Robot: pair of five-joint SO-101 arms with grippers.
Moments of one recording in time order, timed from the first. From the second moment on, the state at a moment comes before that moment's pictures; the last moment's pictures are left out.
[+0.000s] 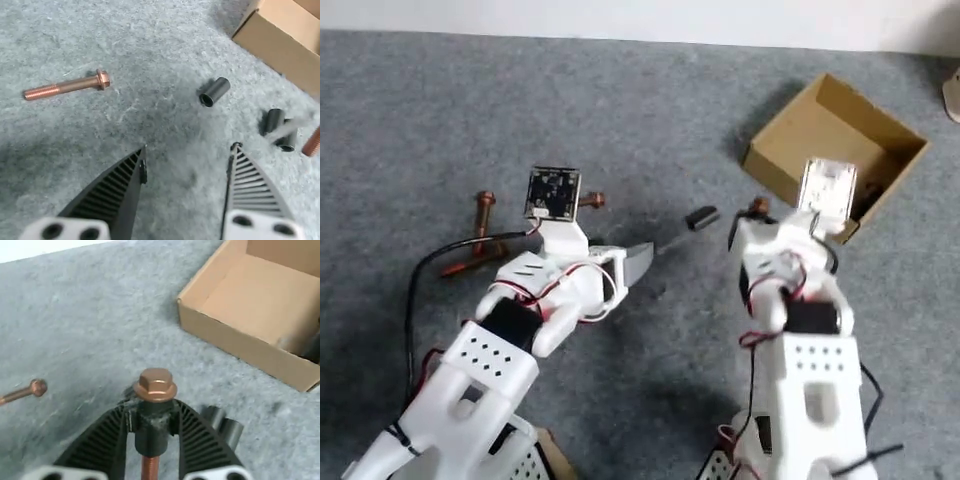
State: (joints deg) left arm 21.1 -48.7 61.7 36.2 26.4; right arm -1.8 -49.8 56.1 37.0 -7.8
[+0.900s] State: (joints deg) left arm 21.1 -48.7 61.7 36.2 26.4; right arm 14.2 -5.2 15.7 37.0 -7.8
